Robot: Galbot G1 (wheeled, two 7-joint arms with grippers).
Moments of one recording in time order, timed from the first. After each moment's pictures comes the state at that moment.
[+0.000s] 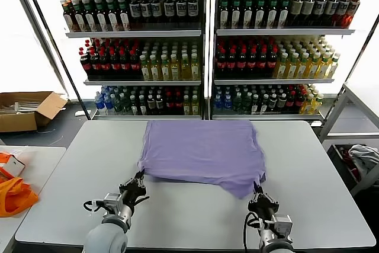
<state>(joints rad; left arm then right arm) 1.28 -1.32 -0.40 -1.89 -0.29 0.35 -0.12 -1.44 1.28 0.33 2.09 0.33 -0.35 0.39</state>
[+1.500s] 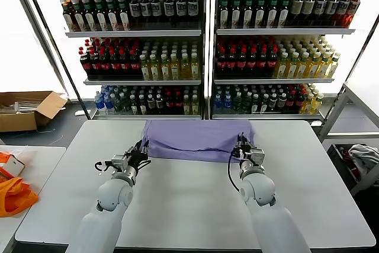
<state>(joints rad) 0.92 -1.29 -0.33 -1.52 -0.38 0.32 -0.09 -0.86 1.39 0.28 1.55 0.39 -0.35 0.33</state>
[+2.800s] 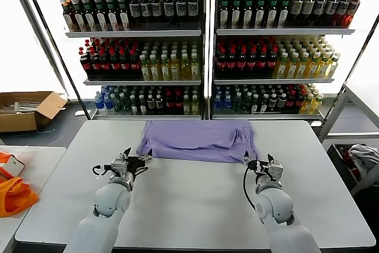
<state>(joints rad) 0.94 -1.25 -0.31 -1.55 -0.34 0.42 -0.13 -1.02 1.29 0.32 1.70 0.50 -0.46 0.43</state>
